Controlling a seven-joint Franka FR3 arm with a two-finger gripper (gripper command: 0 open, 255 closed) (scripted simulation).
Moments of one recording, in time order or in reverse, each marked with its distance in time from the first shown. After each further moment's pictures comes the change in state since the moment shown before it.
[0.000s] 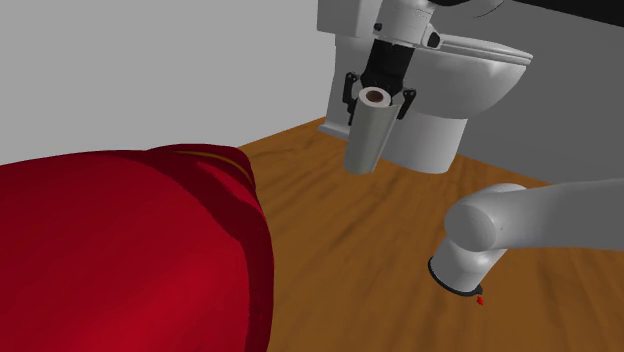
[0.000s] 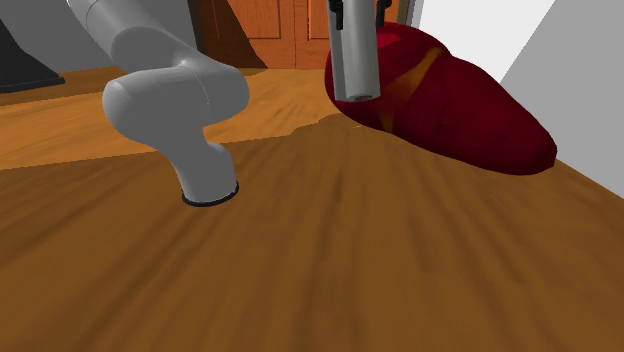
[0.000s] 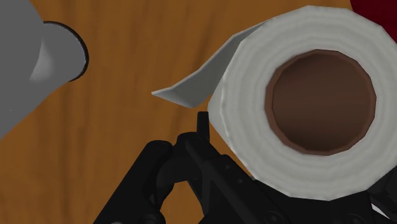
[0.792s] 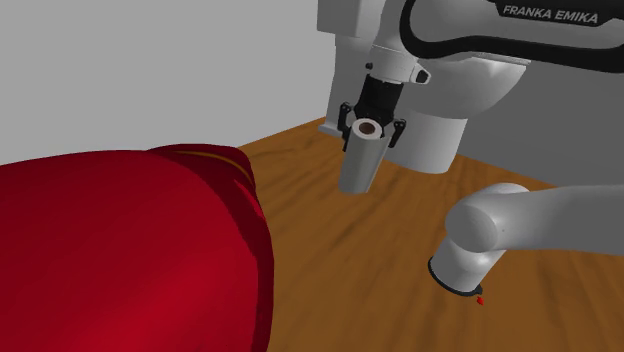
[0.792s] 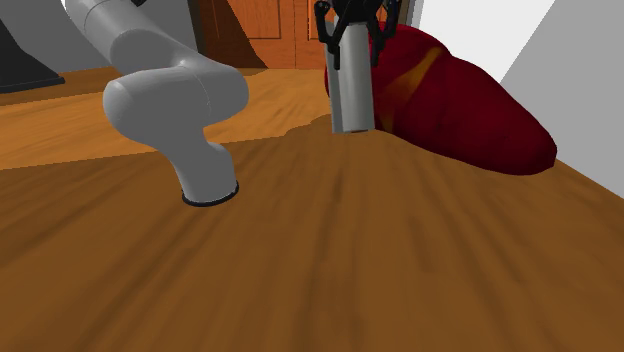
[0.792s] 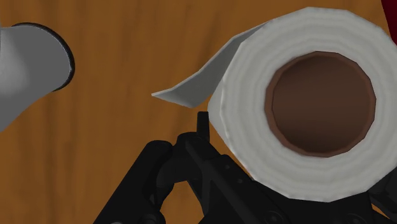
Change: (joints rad) arm 0.022 -0.055 0.036 -0.184 0.039 0.129 -0.014
